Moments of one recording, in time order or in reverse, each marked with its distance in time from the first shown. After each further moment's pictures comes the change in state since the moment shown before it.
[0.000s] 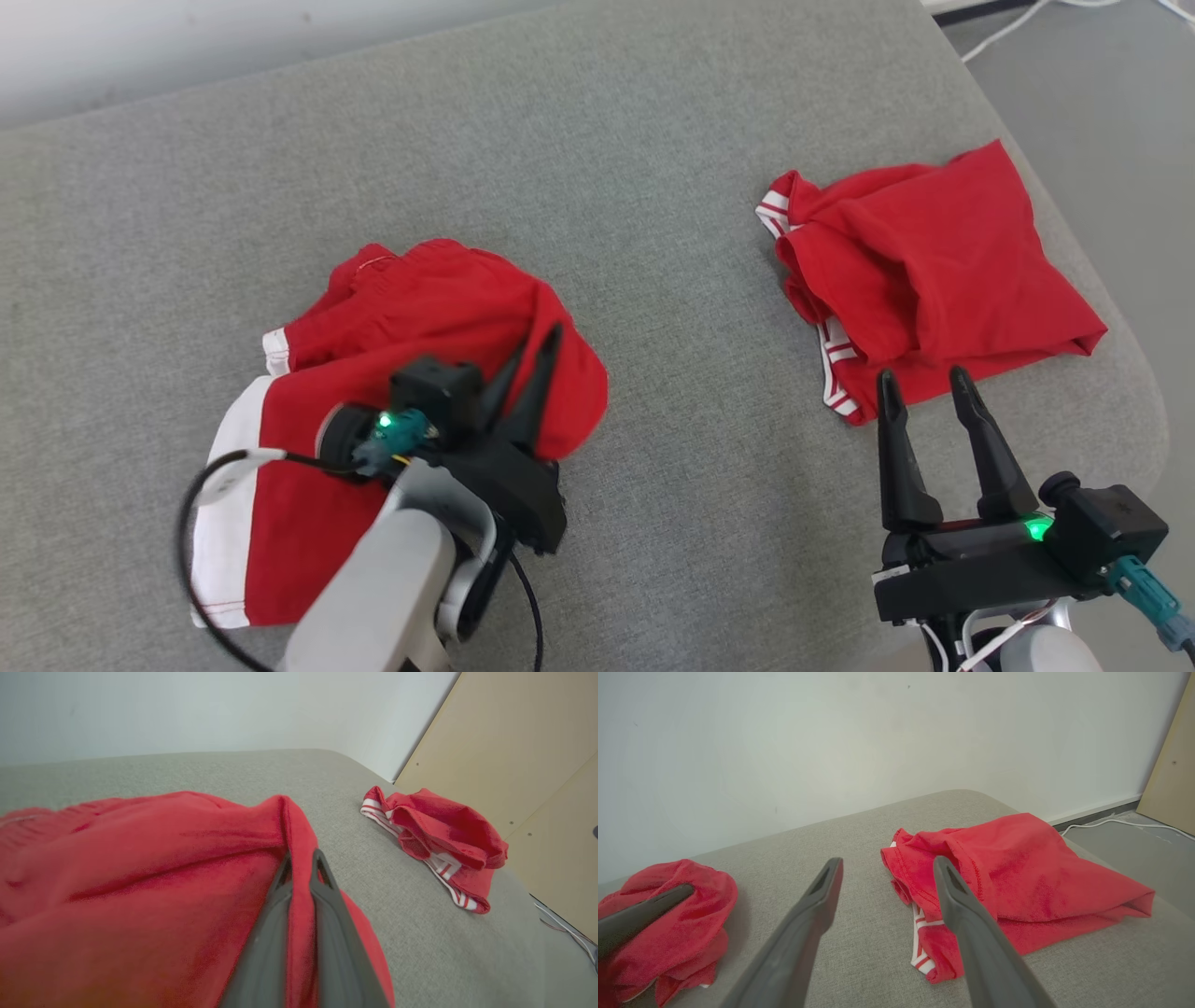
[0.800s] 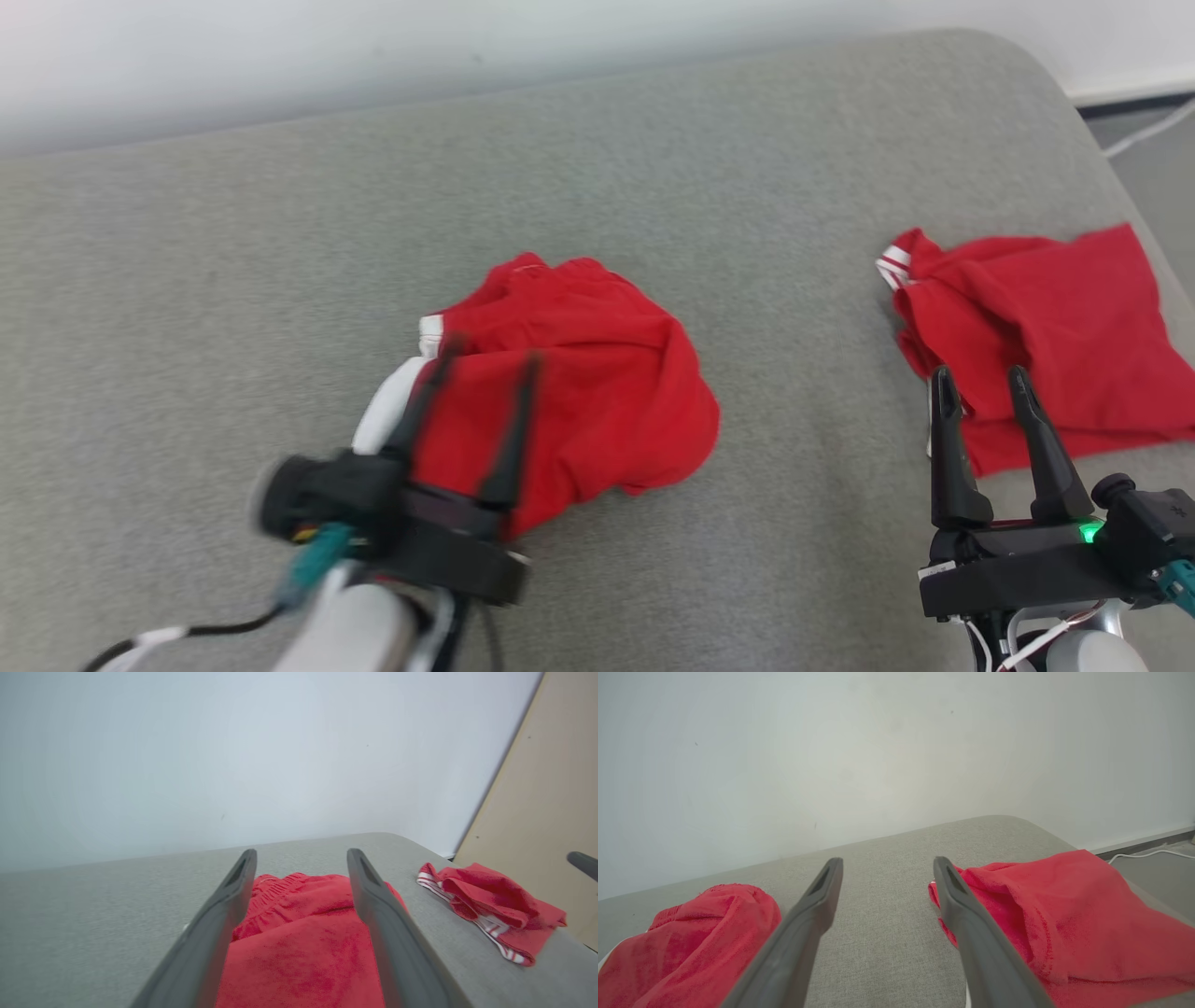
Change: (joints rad) left arm 0.146 0.091 -0.062 -0.225 -0.006 0.099 -0.182; right arm 0.021 -0.008 -0.082 -0.034 -0.022 0.000 0.020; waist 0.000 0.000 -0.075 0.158
